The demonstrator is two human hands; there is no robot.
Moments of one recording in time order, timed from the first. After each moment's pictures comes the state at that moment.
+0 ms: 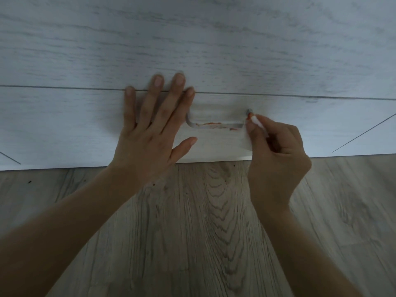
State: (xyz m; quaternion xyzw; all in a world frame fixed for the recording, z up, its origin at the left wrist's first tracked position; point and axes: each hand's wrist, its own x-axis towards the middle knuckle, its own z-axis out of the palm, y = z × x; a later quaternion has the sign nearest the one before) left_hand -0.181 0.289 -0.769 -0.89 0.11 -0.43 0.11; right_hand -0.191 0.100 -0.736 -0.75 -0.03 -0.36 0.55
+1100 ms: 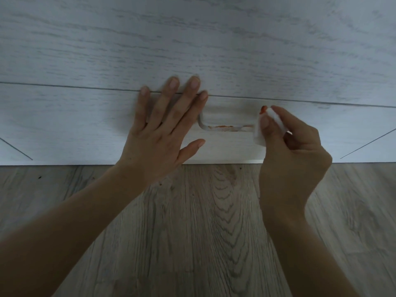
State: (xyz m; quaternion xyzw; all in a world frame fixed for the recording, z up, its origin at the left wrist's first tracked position) left_hand -0.181 0.294 -0.770 -0.88 0.12 -0.44 0.13; right_hand -0.200 0.111 -0.707 -0.74 0.03 -0.31 0.60
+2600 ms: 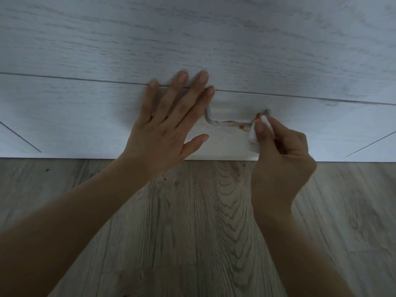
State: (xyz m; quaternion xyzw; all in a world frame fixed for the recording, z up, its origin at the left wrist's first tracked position) left_hand -0.184 0.299 -0.766 -0.88 0.12 -0.44 0.14; right_hand -0.203 0.120 -0.725 -0.72 0.04 -0.28 0.63
